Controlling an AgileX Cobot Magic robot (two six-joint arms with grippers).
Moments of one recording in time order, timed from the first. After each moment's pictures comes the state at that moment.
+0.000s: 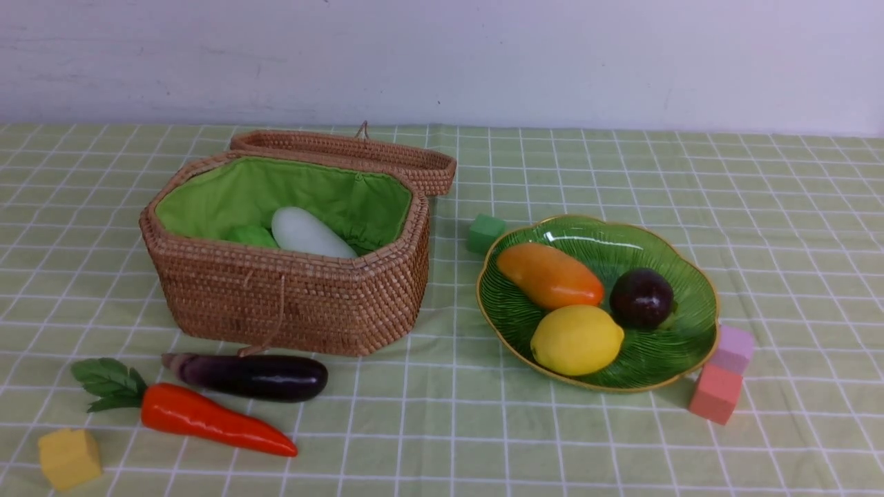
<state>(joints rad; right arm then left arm) 0.01 -0.01 0.02 -0.12 0.39 0.21 -0.14 -0.01 0.03 0.02 0.39 -0.31</state>
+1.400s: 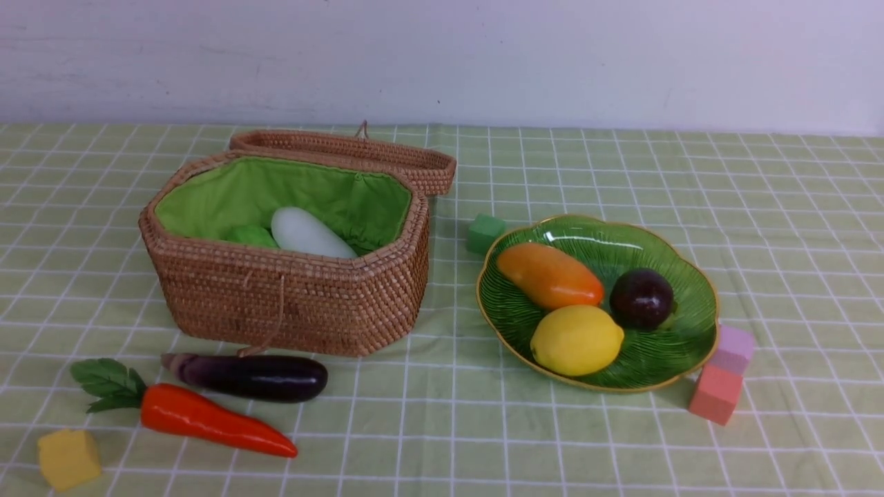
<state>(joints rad) 0.00 -0.01 0.02 -0.12 0.39 0.21 -0.14 -0.01 -0.04 -0.17 -0.47 -0.46</state>
